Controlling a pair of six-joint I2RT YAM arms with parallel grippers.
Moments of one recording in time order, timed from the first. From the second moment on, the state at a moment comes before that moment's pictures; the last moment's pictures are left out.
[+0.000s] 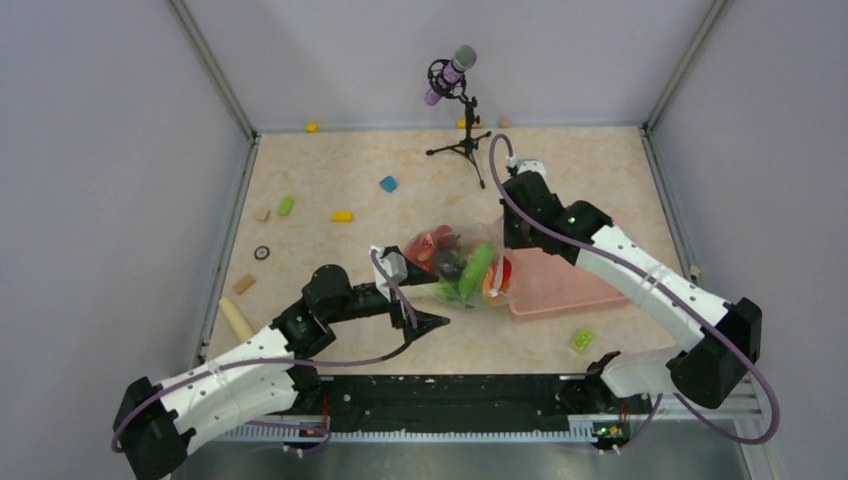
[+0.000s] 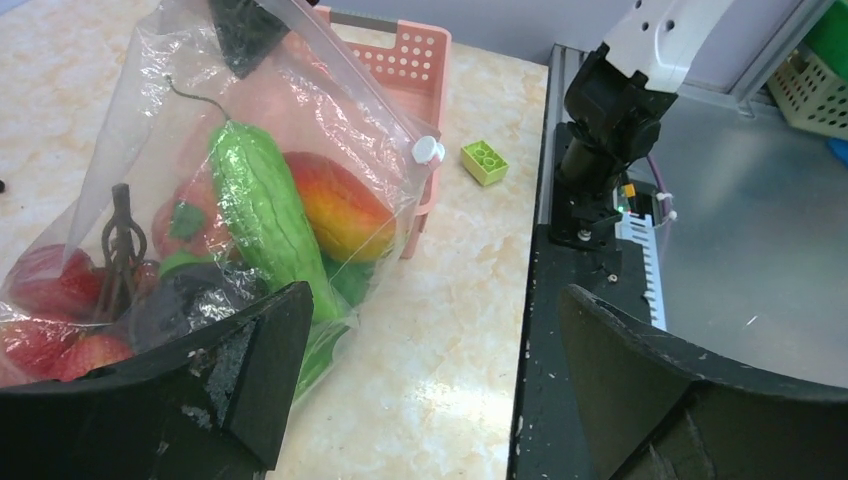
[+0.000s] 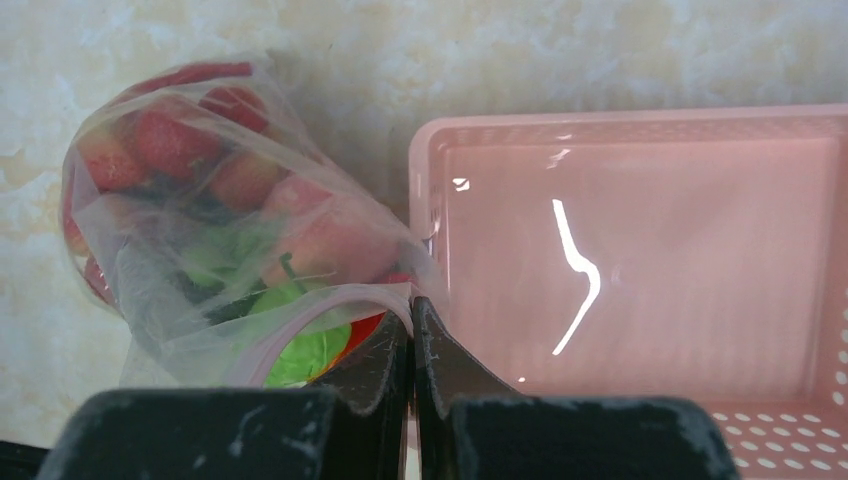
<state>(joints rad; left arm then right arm) -0.82 0.75 0.43 0.30 0.54 -0.13 0.70 1.32 1.24 -0.79 0.34 0.48</state>
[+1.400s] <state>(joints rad) -1.30 1.36 0.43 0.81 -0.20 0.23 0.64 1.17 1.07 -0.81 -0.07 0.53</state>
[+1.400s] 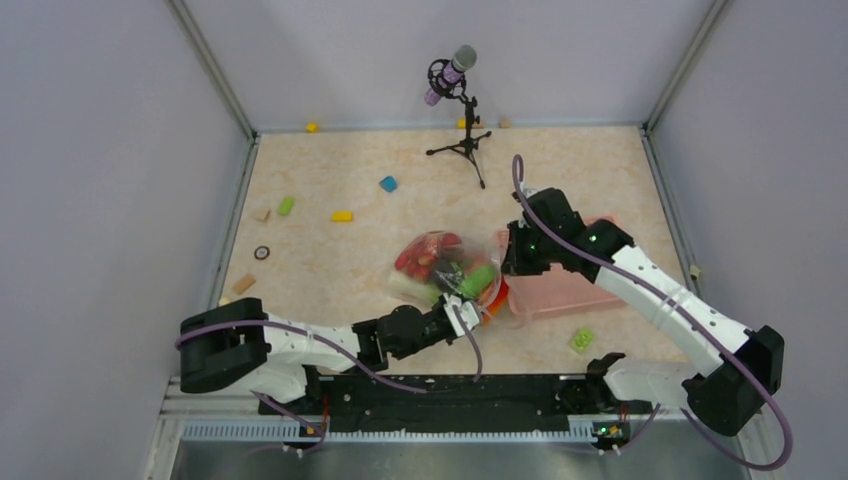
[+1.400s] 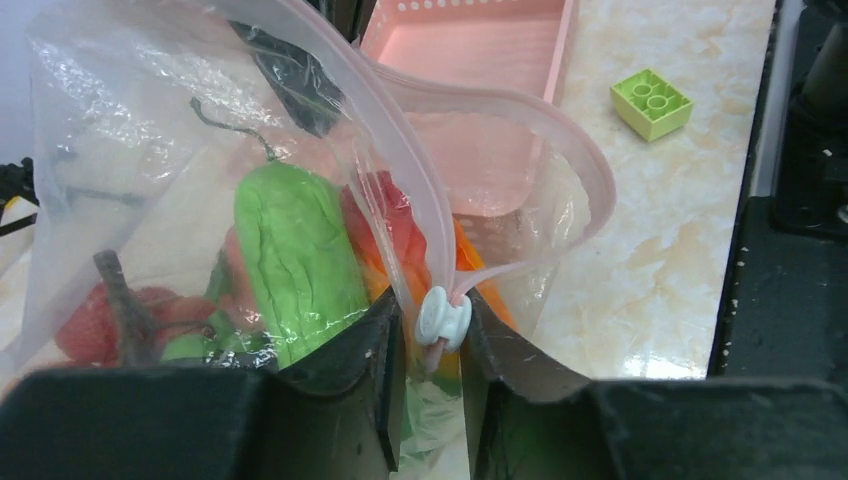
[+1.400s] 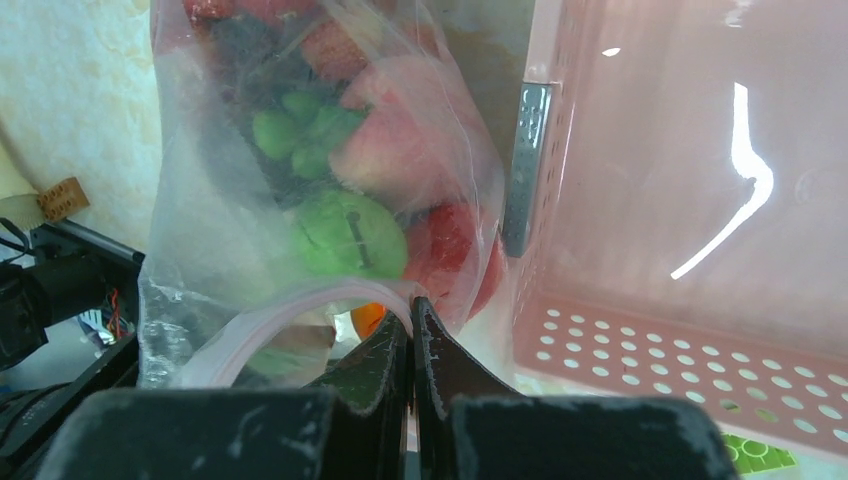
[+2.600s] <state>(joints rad) -1.30 0.85 0.83 -0.37 -0.41 -0.33 0.60 0.55 0.72 0.00 -0.62 0.31</state>
